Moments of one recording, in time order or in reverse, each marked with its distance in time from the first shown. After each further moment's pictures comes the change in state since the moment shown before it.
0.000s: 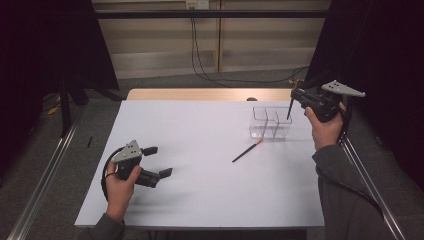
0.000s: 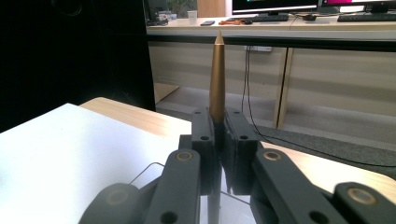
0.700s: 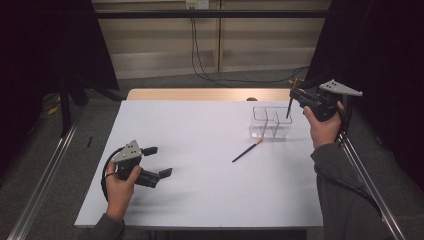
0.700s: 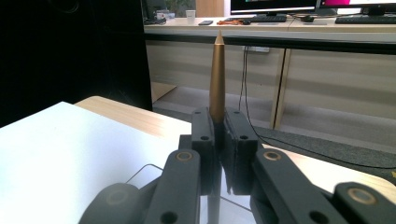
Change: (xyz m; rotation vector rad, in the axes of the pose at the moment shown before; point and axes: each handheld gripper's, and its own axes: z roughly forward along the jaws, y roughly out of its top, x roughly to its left) left arm 0.000 0.000 -0.001 -0.006 0.000 -0.002; right arm -0.001 -0.001 0.006 -0.001 -0.006 -0.017
